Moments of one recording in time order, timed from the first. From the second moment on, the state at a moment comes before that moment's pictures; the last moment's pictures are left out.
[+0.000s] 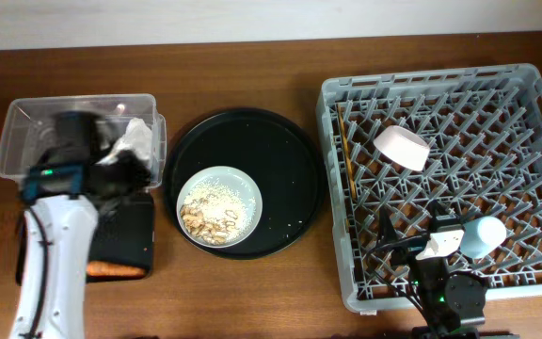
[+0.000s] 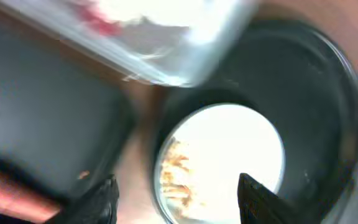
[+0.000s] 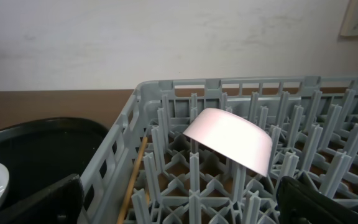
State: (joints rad) left arm 0.09 1.40 1.22 -0.98 0.11 -0.51; right arm 0.06 0.01 0.01 -0.07 -0.06 0.07
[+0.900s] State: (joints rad) left arm -0.72 1.94 1.26 -0.88 -0.28 -0.29; right arm 0.06 0.01 0.01 -0.07 -0.06 0.07
